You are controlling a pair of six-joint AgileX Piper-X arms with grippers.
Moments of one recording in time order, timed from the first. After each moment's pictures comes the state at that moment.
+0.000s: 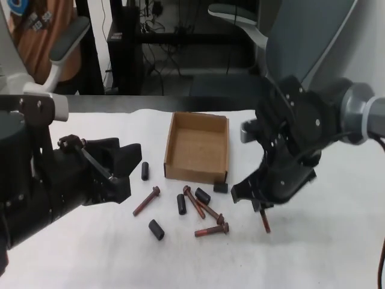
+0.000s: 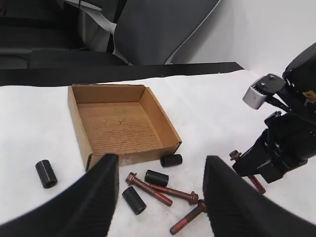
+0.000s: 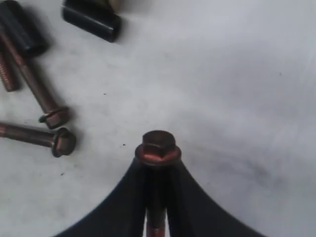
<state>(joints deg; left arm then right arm) -18.4 52.9 -23.0 -7.3 20.5 -11.5 26.9 96.1 -62.4 43.0 1.4 8.8</state>
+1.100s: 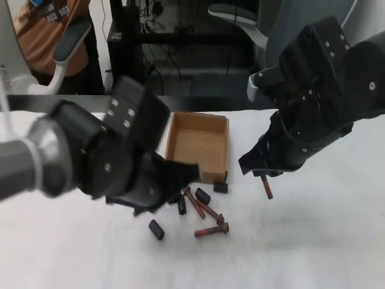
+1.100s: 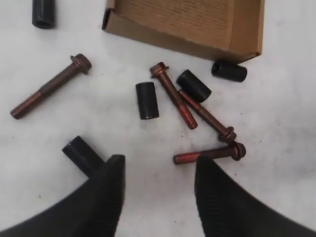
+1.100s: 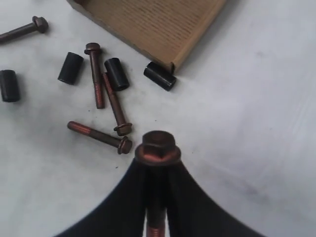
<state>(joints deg) -36.8 84.3 -50.6 27.6 -3.3 -38.6 27.3 83.9 -63.2 45.2 -4.3 2.0</state>
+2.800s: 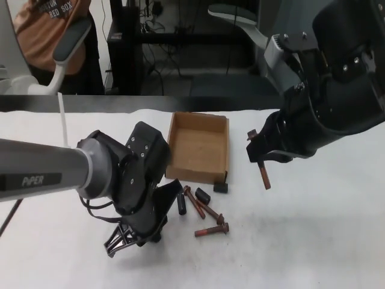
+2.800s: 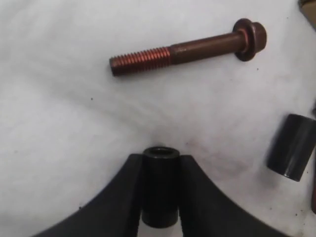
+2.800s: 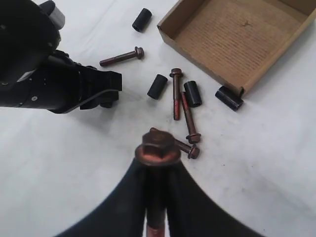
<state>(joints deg) -32.6 99.3 -51.5 27.5 -4.1 -63.7 27.3 74.8 -63.2 46.7 -16.6 1.5</state>
